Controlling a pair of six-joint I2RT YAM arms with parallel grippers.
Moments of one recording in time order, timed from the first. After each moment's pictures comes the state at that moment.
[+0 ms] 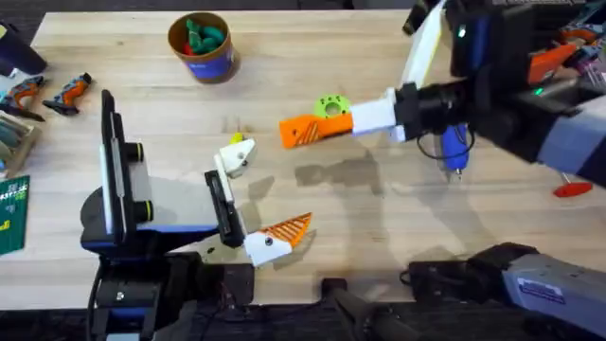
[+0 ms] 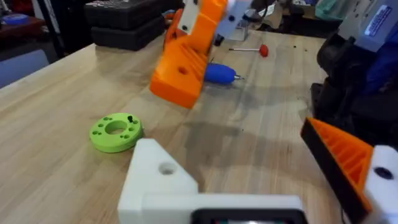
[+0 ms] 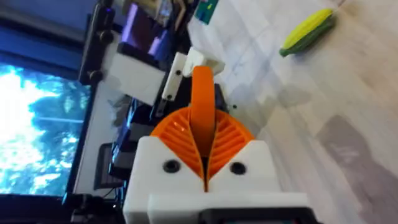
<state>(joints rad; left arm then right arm) 0.03 0.01 0.01 -0.14 1.25 0.10 0.32 1.26 0.73 -0.13 -1.23 0.43</state>
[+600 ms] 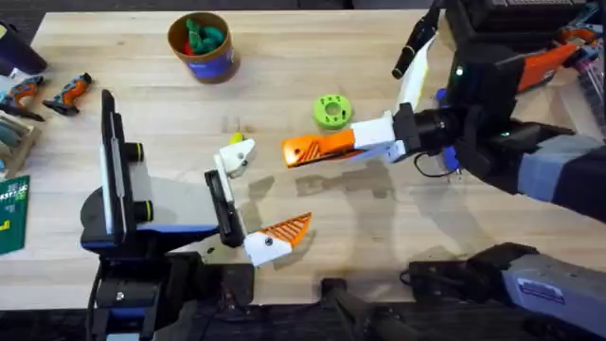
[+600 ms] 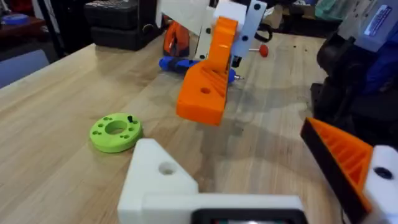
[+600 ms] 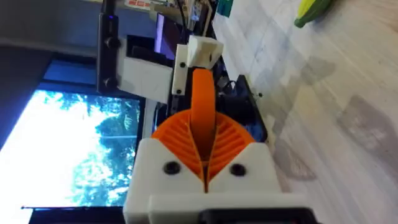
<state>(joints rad) 0.03 0.01 0.01 -0.14 1.25 0.10 0.32 1.26 0.51 0.27 -1.31 0.85</state>
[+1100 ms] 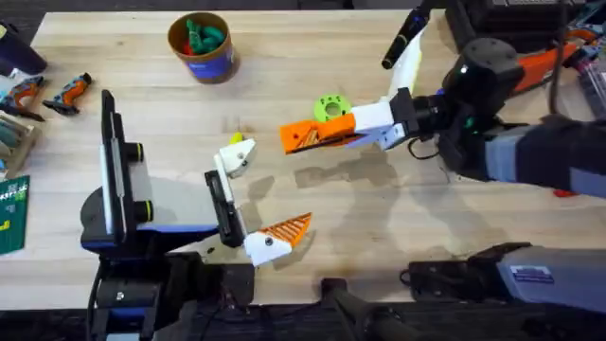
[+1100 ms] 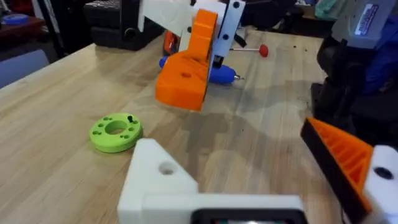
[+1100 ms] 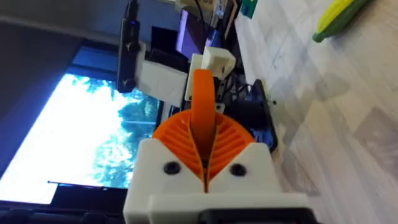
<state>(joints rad) 0.03 0.01 0.01 -0.14 1.25 0.10 0.29 1.48 0.49 0.86 -1.42 1.19</state>
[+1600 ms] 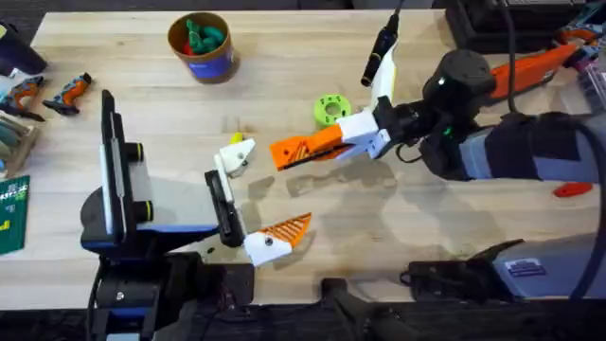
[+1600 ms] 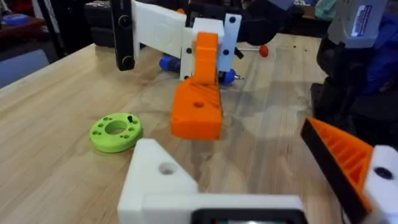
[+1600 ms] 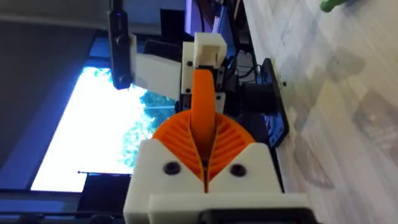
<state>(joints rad) 0.03 0.01 0.01 -0.14 1.25 0.10 0.35 1.61 0.49 1.05 -1.45 1.37</state>
